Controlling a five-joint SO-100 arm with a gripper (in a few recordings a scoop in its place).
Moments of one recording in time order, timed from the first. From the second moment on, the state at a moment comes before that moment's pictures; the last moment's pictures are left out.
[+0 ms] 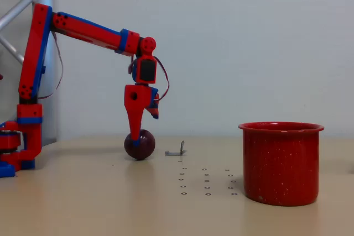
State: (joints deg) arm -20.2 70.9 83.3 80.6 -58.4
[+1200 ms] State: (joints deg) arm -17.3 70.6 89.5 80.3 -67.1
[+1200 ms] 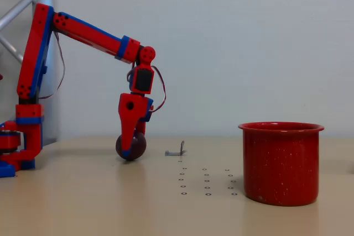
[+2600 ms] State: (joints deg) arm -11.4 85.3 80.0 79.3 -59.9
